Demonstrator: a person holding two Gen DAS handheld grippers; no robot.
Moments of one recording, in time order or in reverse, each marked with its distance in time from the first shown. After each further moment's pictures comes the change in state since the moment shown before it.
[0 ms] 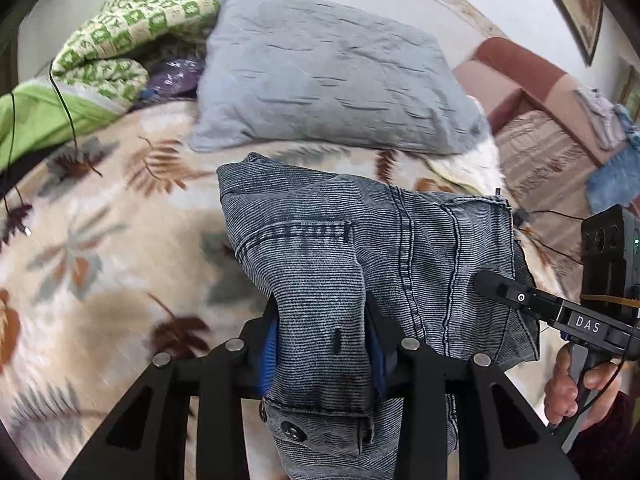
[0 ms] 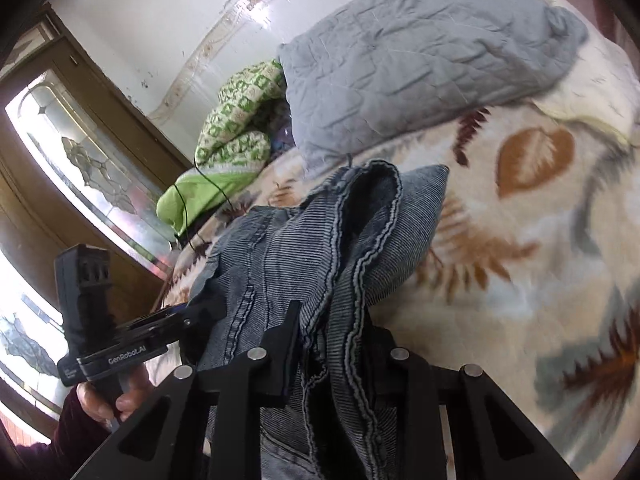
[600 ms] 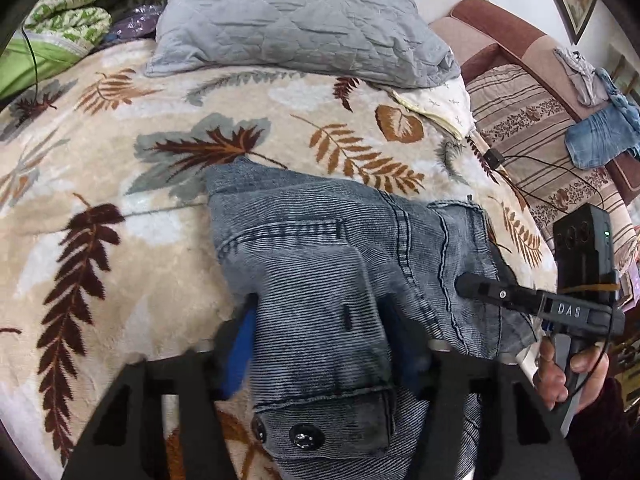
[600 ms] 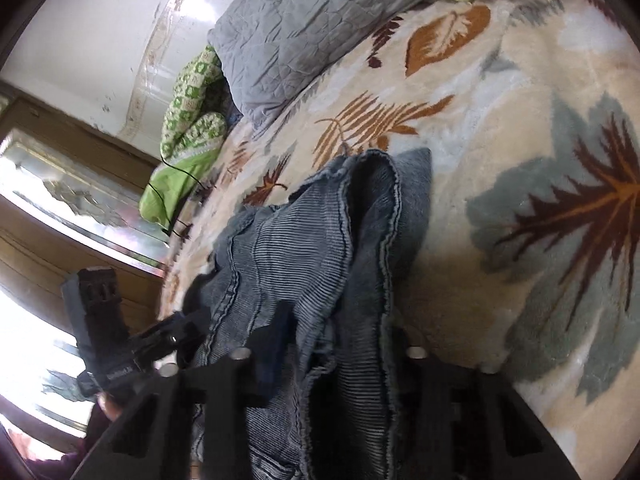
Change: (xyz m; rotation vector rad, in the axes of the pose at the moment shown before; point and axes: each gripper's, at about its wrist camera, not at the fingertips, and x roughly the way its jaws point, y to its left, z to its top) left arm 0.022 -0.036 -0.079 0.013 0.135 -0.130; right arm -0.019 -0.065 -0.084 0.196 0.118 -0.009
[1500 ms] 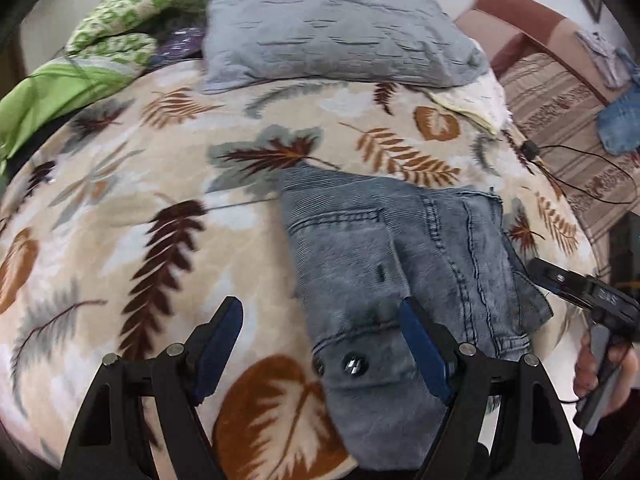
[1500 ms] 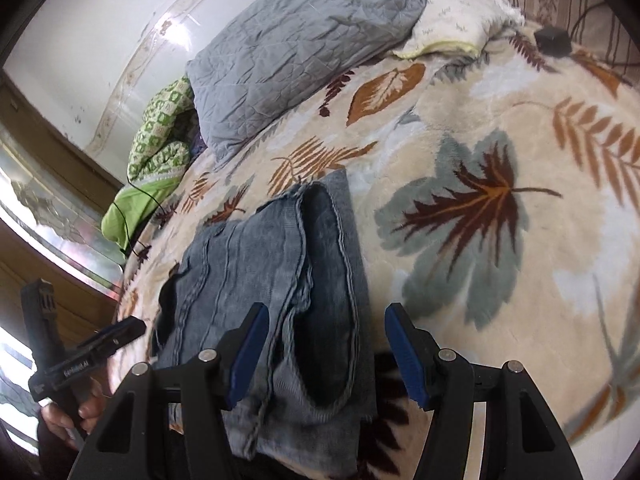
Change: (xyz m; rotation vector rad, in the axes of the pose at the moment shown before) left arm -0.041 -0.005 -0.013 0.032 0.003 0.201; right arm -0.060 -0.013 -0.024 0.045 -0.136 -0.166
